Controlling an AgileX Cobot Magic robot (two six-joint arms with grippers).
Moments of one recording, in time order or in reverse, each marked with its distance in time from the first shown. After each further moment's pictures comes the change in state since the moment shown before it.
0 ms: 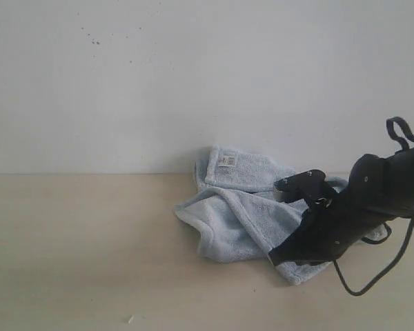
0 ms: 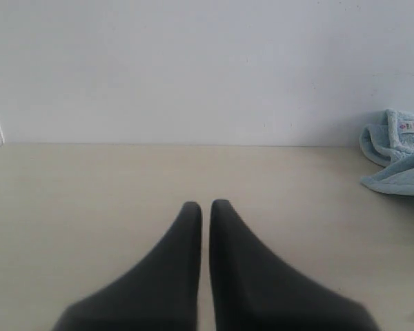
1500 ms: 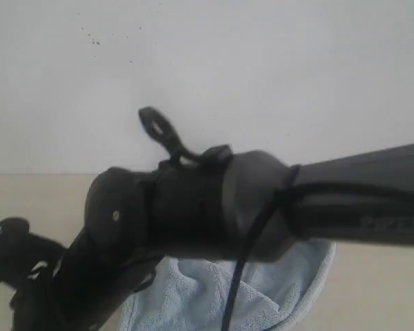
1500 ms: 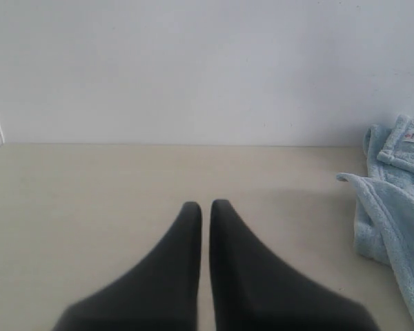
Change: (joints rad) left arm 0.000 0.000 0.000 0.000 0.000 0.001; right arm 0.752 -0.011 -0.327 0.156 0.290 -0.169
